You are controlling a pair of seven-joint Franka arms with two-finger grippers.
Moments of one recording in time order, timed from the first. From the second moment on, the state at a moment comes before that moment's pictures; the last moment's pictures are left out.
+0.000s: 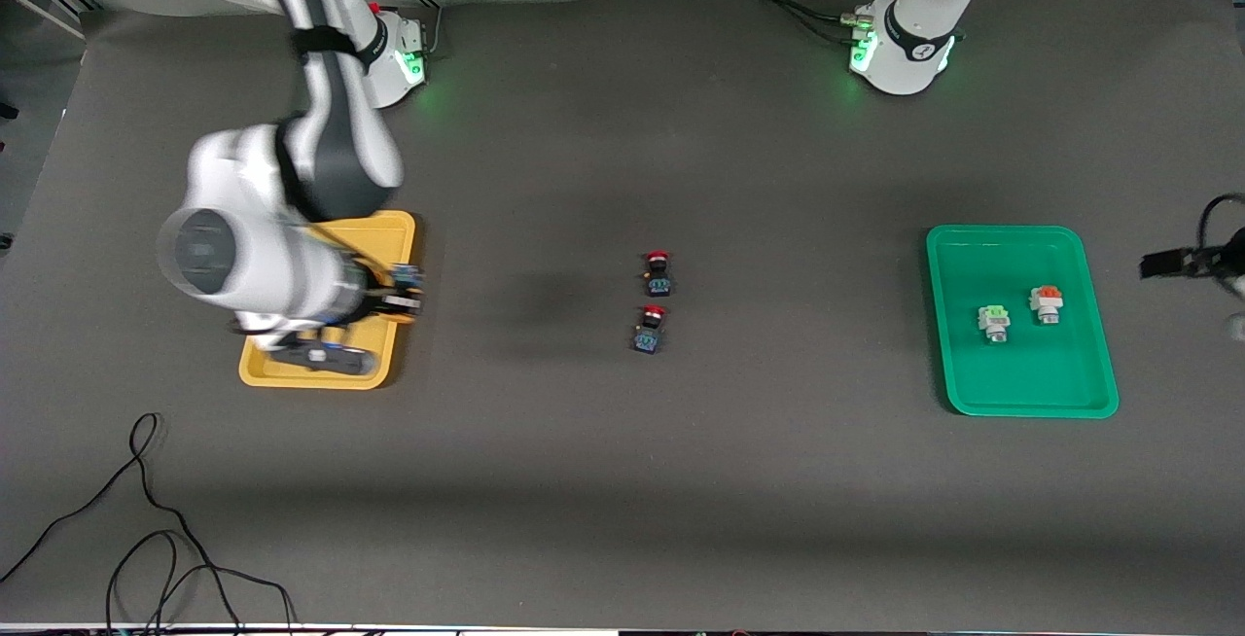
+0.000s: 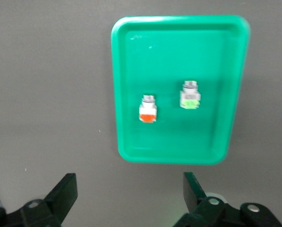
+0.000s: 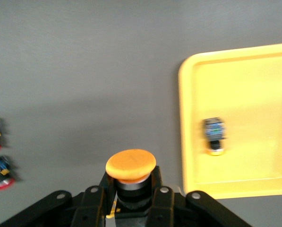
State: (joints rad) left arm 0.49 0.20 -0.28 -1.63 0.16 1.62 0.19; right arm 0.92 0.39 -0.82 -1.69 0.37 1.75 0.15
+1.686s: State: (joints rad) left arm -0.14 0.00 0.07 -1.60 -0.01 1.49 0.04; right arm 0.92 0.50 -0.96 -2.34 0.75 2.49 -0.72
